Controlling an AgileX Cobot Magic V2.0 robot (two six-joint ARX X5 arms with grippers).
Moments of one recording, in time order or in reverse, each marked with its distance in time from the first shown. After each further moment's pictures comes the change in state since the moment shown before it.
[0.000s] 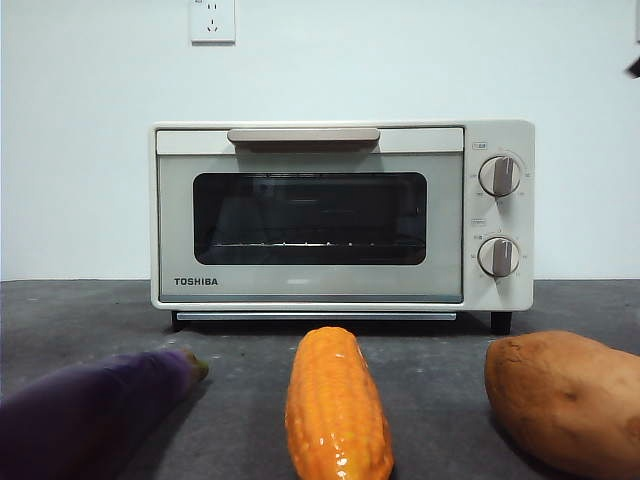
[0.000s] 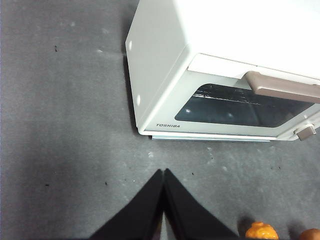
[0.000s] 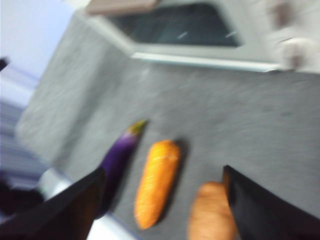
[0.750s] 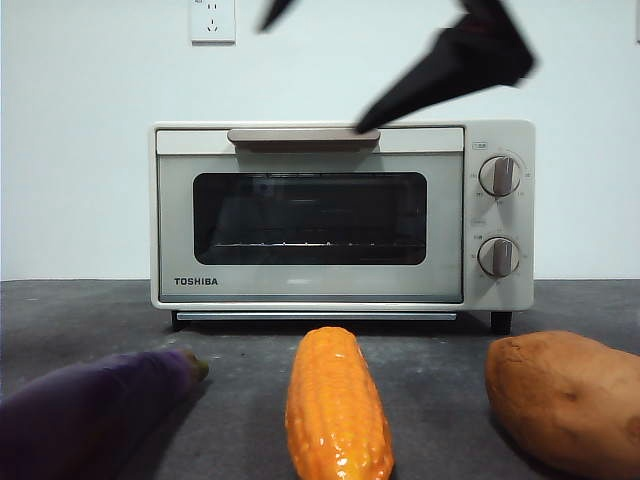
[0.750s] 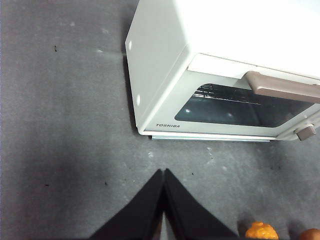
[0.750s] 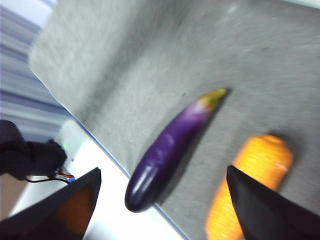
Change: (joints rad) left arm 0.000 0.000 0.000 0.000 0.001 0.000; right arm 0.702 0.447 0.182 0.214 0.373 0.293
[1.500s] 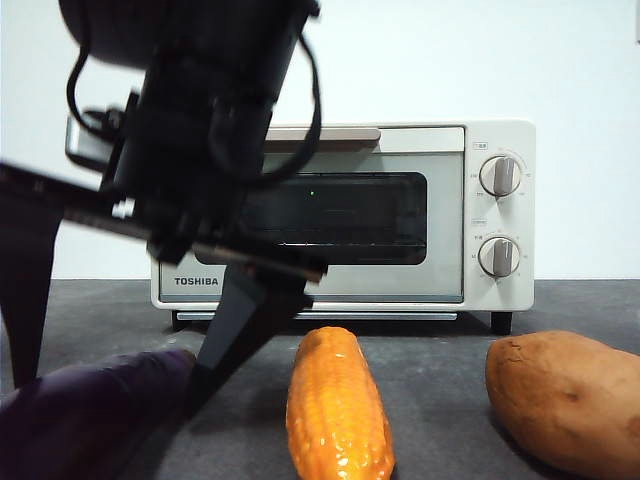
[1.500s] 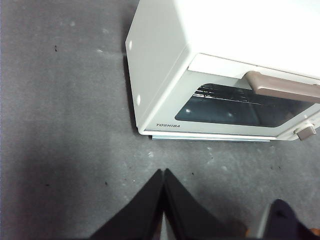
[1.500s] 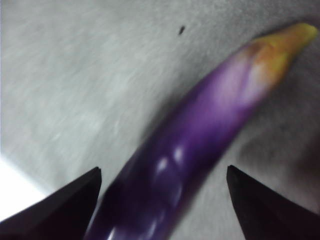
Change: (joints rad) left arm 0.000 0.000 0.000 0.000 0.000 0.000; right arm 0.210 0.667 0.312 -0.083 0.155 0.079
